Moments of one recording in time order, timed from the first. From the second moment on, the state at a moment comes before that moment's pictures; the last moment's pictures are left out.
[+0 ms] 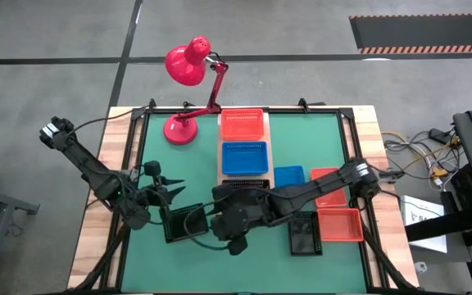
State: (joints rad) left arm -0.73 0.93 0.70 -0.61 -1.04 -0.25; right arm 0.37 2.09 2.09 -0.68 0.28 -0.26
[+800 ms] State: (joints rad) left arm -0.73 0.75 0.56 -0.48 -1.03 -0.25; right arm 0.40 2.41 2.35 -0.56 0.21 -0.19
